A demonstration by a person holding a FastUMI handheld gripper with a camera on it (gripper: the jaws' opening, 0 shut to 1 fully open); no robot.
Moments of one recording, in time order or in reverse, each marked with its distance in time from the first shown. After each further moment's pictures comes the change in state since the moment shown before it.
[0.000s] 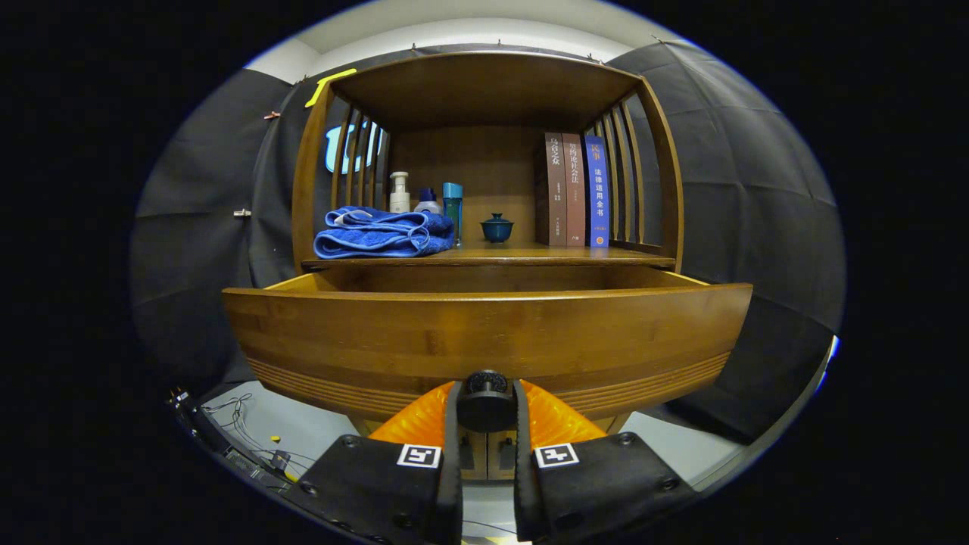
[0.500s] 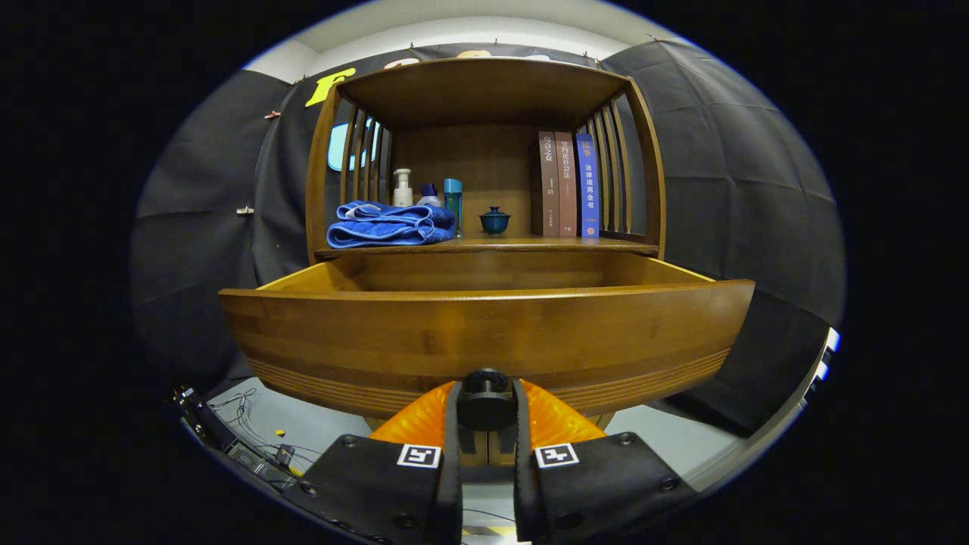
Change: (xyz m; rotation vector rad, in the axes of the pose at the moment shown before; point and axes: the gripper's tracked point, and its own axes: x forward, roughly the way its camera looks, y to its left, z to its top) arm -0.030 0.000 -0.015 0.007 0.027 0.002
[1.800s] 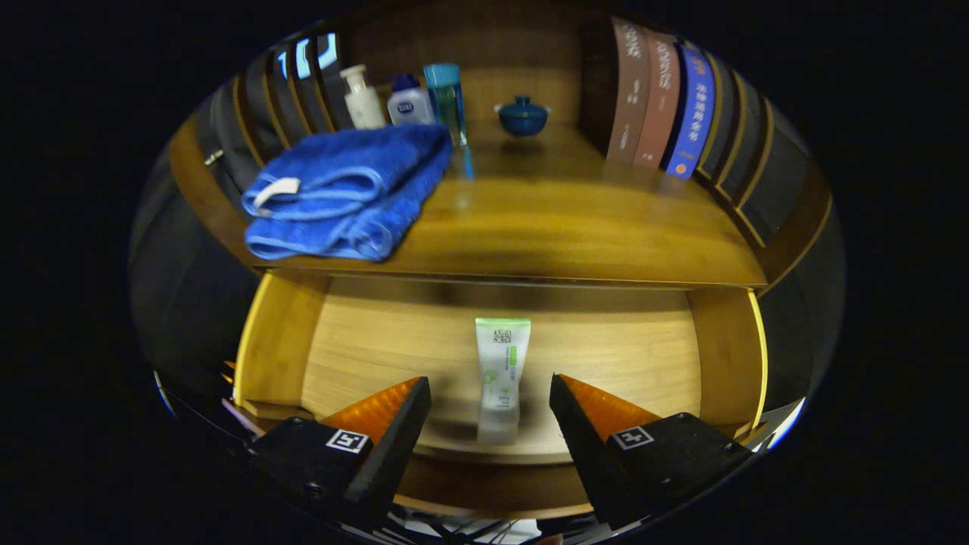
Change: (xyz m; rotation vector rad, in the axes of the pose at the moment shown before) arm 0.132 0.007 0.046 -0.003 0.831 0.062
